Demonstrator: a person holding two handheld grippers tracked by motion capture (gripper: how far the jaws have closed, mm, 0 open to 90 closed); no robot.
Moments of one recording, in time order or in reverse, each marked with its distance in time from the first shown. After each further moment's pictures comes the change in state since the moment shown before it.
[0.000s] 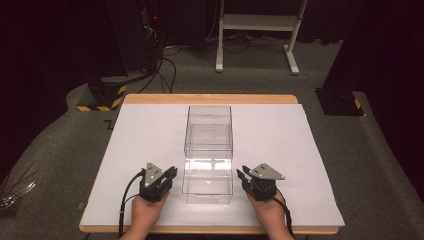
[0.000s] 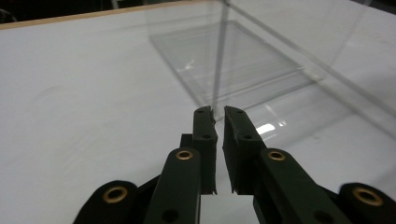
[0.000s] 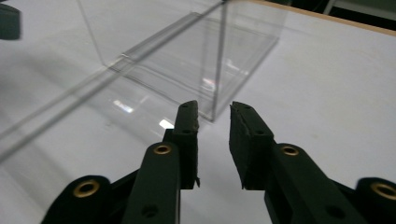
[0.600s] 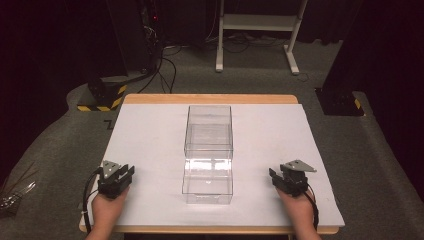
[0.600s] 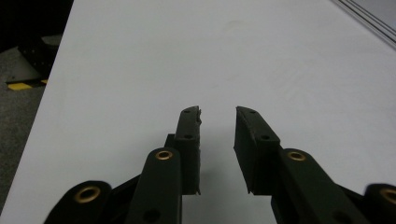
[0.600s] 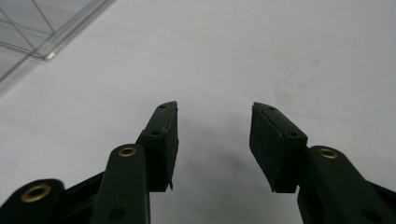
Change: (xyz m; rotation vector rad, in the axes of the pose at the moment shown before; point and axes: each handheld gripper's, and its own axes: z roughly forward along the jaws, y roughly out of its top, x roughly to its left) left arm 0.105 -0.037 -0.026 0.114 0.230 -0.119; right arm -0.094 -0.040 -0.013 0.157 -0.184 0.152
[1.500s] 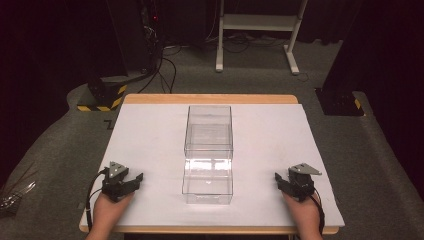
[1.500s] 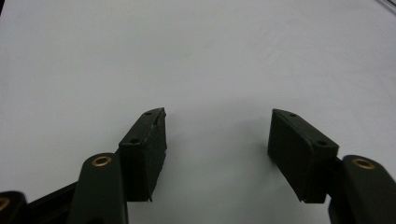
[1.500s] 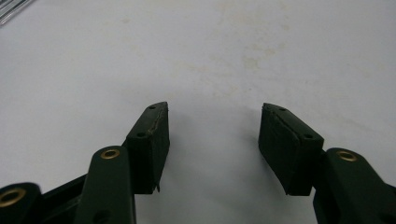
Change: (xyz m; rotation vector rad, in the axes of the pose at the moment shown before) left arm -0.006 -0.003 0.010 0.094 -0.081 0.067; right arm -0.013 -0.013 -0.002 0.043 -0.038 0.001
